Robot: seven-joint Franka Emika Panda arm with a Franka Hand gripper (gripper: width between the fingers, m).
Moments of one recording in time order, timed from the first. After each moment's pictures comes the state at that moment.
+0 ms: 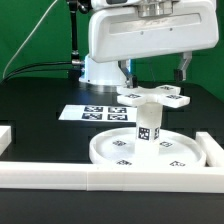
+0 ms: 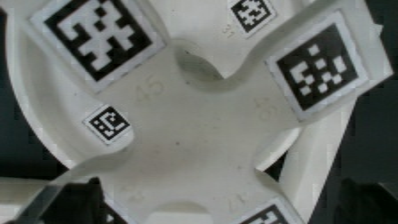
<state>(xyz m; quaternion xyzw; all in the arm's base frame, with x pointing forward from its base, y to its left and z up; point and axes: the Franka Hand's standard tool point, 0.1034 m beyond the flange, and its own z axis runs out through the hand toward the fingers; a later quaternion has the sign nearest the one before) 0.569 0.043 0.128 -0.99 -0.12 -0.04 0.06</state>
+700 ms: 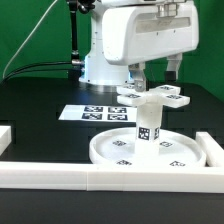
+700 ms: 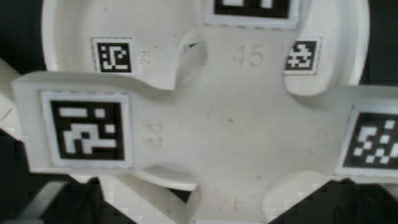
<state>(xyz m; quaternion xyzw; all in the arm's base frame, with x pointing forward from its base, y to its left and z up) 0.576 0.041 0.126 -0.91 -0.42 -0.04 0.03</state>
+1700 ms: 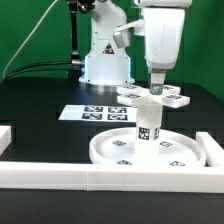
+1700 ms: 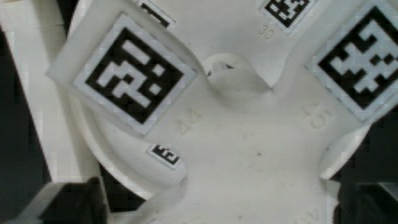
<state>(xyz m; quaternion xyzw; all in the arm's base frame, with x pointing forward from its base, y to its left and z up) 0.570 0.045 0.119 -0.74 -0.67 -0.01 -0.01</state>
